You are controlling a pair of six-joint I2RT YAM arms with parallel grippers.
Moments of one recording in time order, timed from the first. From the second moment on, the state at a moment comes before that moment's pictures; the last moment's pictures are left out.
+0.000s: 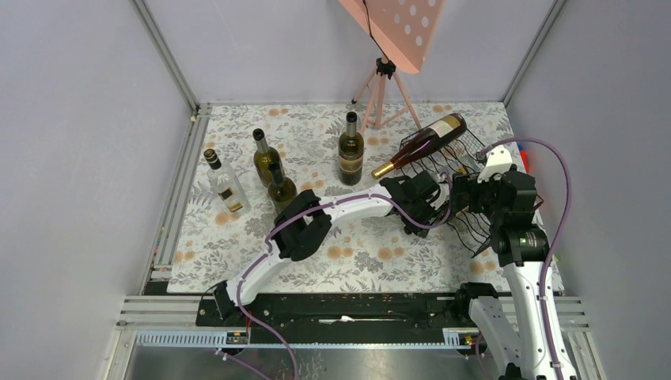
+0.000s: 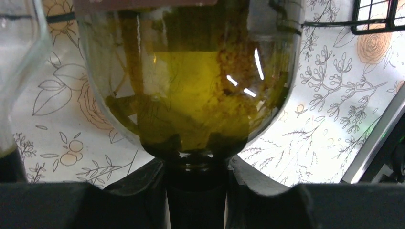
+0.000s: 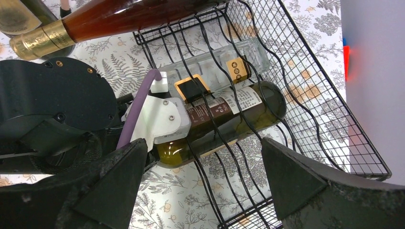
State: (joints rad) left arm -1.07 2.40 2.01 -0.57 0.26 -0.18; right arm 0.00 0.69 0.82 -0.58 -0.09 -0.14
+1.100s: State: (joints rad) left arm -1.08 2.50 2.18 -0.51 0.26 -0.23; right arm 0.00 0.67 0.82 -0.56 -0.06 -0.14
